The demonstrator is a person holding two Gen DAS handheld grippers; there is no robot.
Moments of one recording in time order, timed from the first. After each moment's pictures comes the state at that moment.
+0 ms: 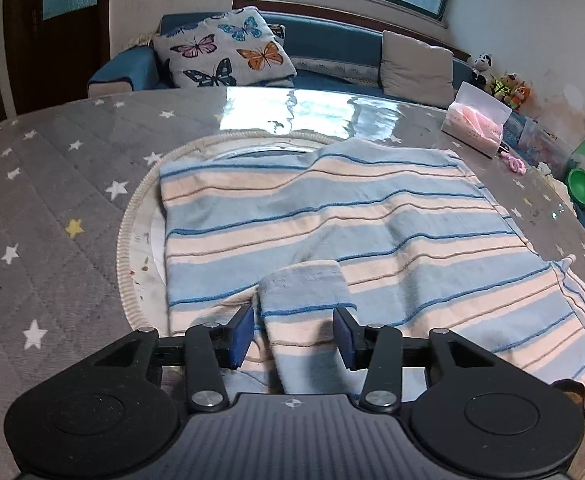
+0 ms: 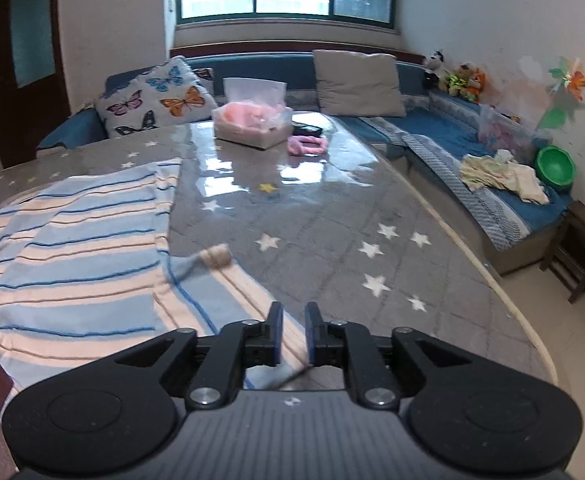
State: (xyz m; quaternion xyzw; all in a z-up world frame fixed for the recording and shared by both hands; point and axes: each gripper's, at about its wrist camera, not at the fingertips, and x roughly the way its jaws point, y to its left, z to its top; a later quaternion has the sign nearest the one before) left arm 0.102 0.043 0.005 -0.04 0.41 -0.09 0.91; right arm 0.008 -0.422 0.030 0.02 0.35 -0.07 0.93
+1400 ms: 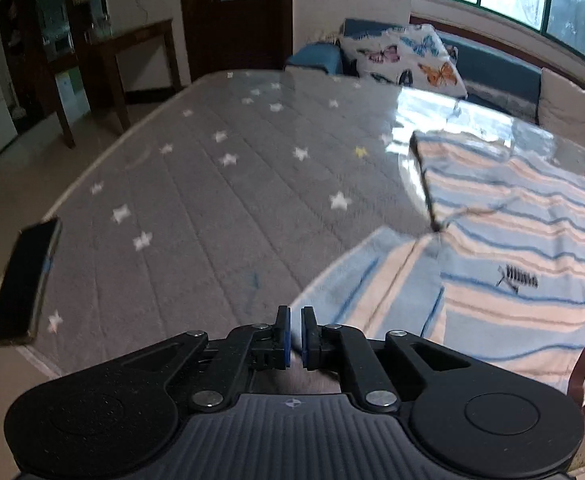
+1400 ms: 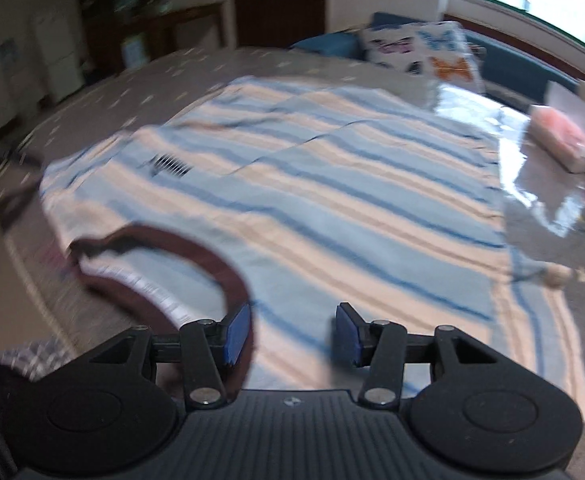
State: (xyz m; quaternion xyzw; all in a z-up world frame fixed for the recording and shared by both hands) left arm -0.059 0.152 0.035 -0.06 0.40 0.16 0.90; right arm -0.005 -0.265 0.009 -0.12 0.41 0.29 0.85
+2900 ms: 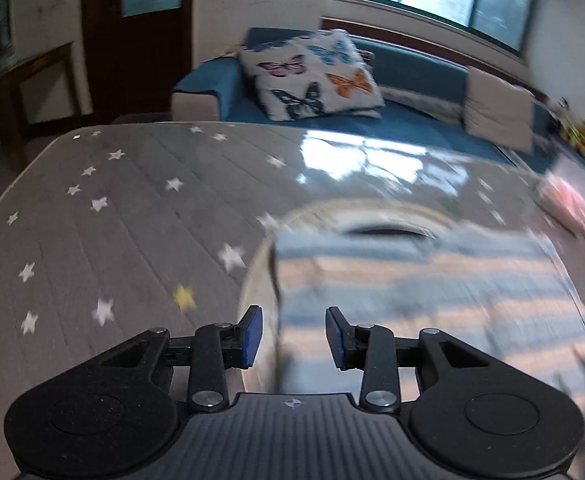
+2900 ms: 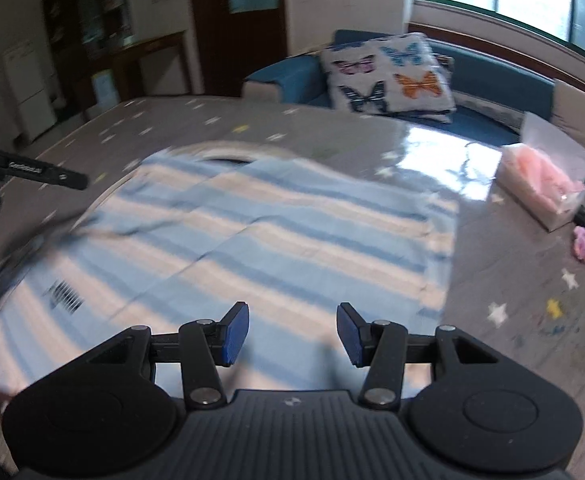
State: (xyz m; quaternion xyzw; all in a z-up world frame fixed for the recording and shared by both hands) left arm 0.162 0.108 0.046 -0.07 0.40 0.04 0.91; right arm 0.144 -0.289 0.040 -0.08 0.39 0.25 0.88
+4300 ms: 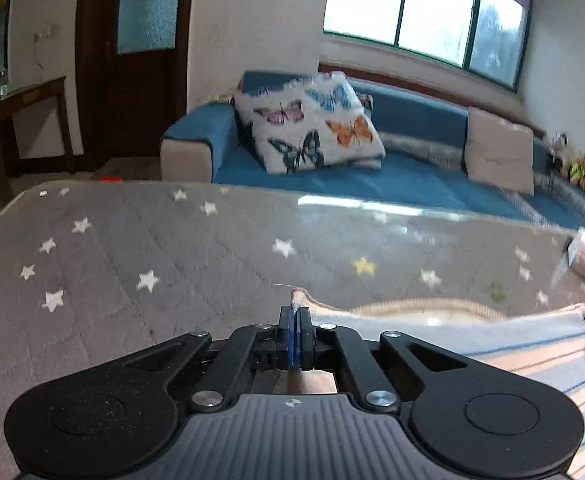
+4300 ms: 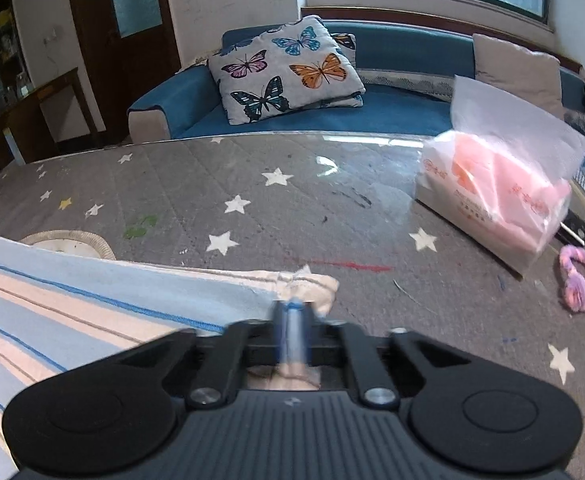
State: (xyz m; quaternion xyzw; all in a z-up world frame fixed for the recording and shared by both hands) left arm 0.242 0.132 0.031 -0.07 0.31 0.03 0.95; right arm 0.324 -0.320 -0.010 -0.02 0.40 0.13 0.91
